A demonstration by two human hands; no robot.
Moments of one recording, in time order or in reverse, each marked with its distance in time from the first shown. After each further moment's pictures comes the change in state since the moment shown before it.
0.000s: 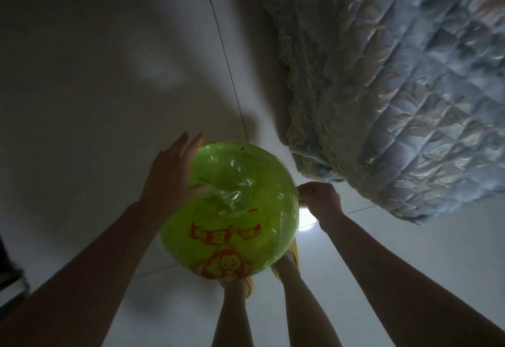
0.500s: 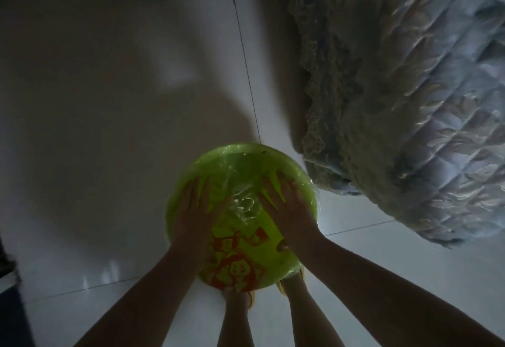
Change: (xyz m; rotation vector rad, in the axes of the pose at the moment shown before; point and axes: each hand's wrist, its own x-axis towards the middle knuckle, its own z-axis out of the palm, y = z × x) left_hand -0.042 -0.007 0.076 0.382 -0.278 -0.047; right_hand -0.011 -0.006 0.064 -1.572 -0.219 -0.896
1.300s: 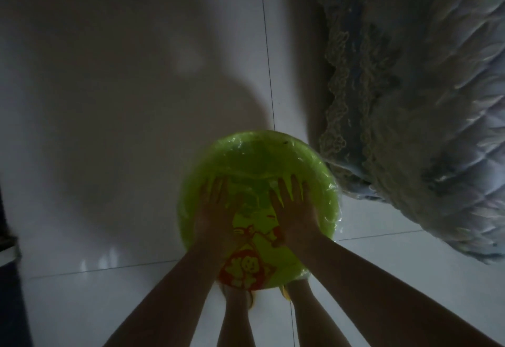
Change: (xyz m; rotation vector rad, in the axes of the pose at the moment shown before) left_hand 0.014 0.014 0.044 -0.020 0.067 -0.061; right_hand 0.027 -0.022 0.022 -0.004 -0.059 0.088
